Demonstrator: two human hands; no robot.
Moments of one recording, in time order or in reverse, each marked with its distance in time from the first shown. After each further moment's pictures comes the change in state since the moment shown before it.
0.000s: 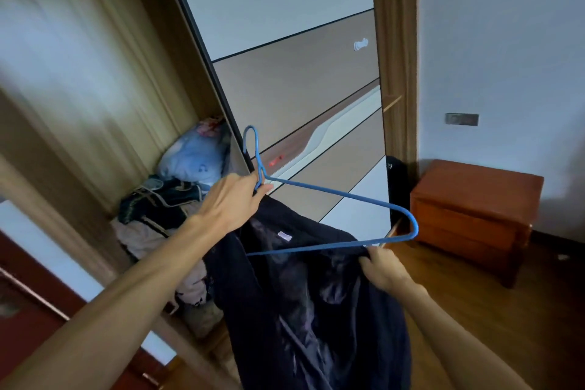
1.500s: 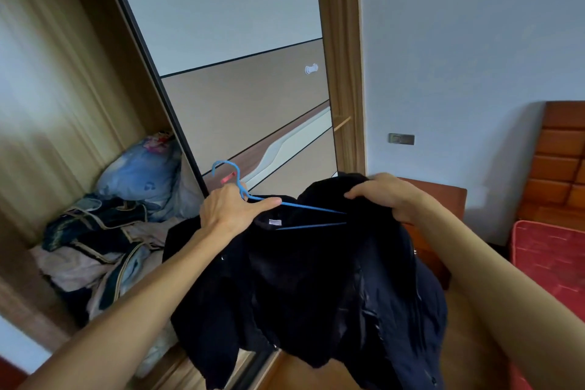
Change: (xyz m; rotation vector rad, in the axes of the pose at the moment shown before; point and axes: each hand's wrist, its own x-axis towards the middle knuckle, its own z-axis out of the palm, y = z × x) left_hand 0.030 0.075 0.025 -0.416 0.004 -0.382; right_hand -0.045 -0.061 -0.214 0.495 0.009 0.211
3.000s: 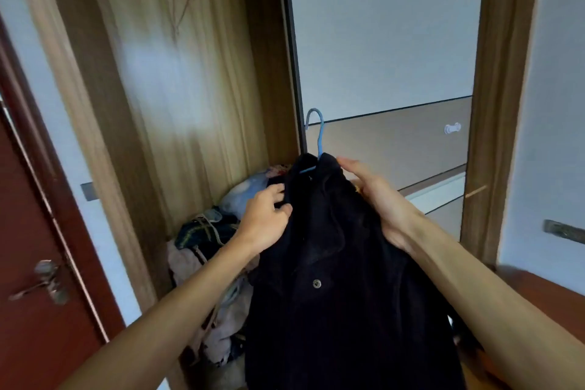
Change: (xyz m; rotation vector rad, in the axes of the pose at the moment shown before) left_hand 0.057 -0.087 -0.123 -0.451 0.046 -0.159; right_hand 0.025 -0.191 0.161 0.493 -0.671 -0.370
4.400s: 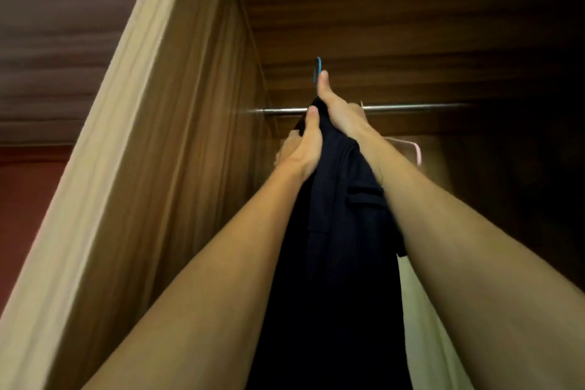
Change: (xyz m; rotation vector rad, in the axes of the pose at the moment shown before) left_hand 0.445 0.079 -0.448 -0.013 0.962 0.242; right_hand 0.502 -0.329 0.342 -0.358 -0.140 -0.744
